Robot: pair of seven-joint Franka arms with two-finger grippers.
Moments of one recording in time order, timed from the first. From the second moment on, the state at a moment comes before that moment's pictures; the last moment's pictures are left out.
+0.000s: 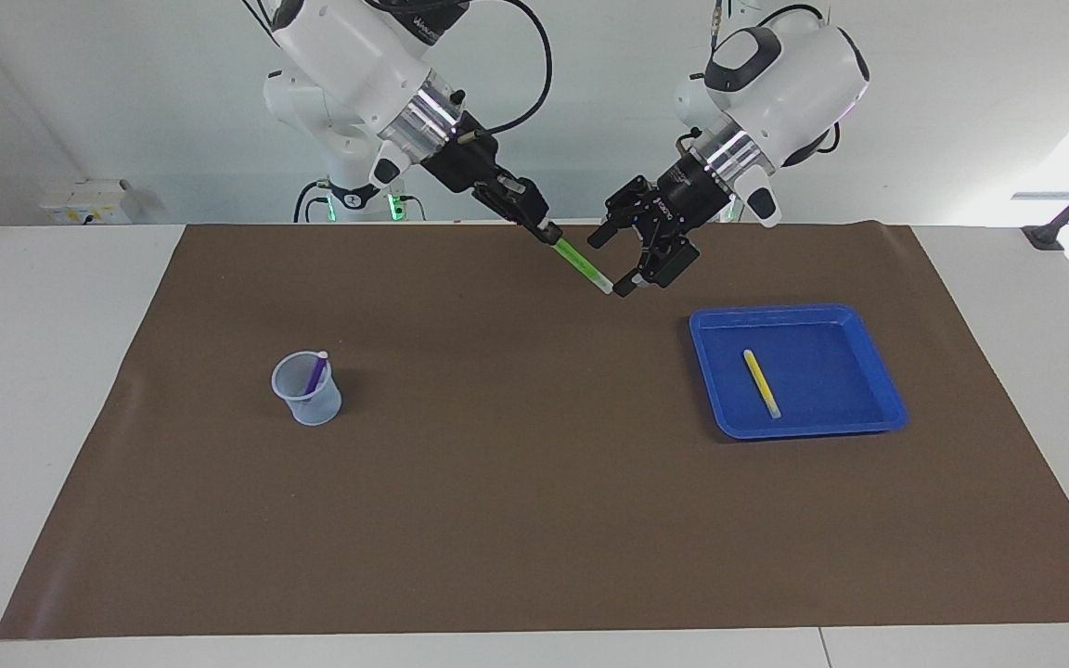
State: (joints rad) left arm -0.12 -0.07 -0.35 -1.89 -0.85 2.29 -1.72; right arm 0.03 0.01 0.41 -1.70 0.70 2.14 1.06
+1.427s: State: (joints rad) left arm -0.19 -0.08 -0.34 -1.94 -0.85 2.36 -1.72; right arm 0.03 0.02 0.41 -1.70 0.70 2.14 1.06
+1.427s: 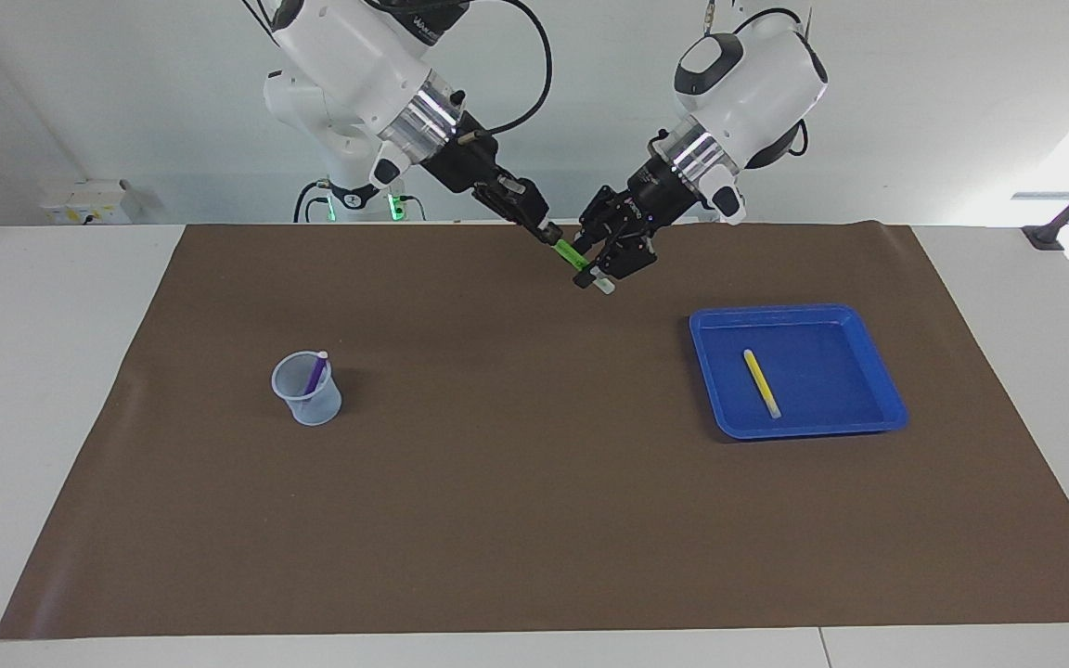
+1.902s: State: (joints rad) left arm -0.19 -0.08 -0.34 -1.94 -0.85 2.36 -1.67; right arm 0.03 0.02 0.41 -1.70 0.70 2.14 1.06
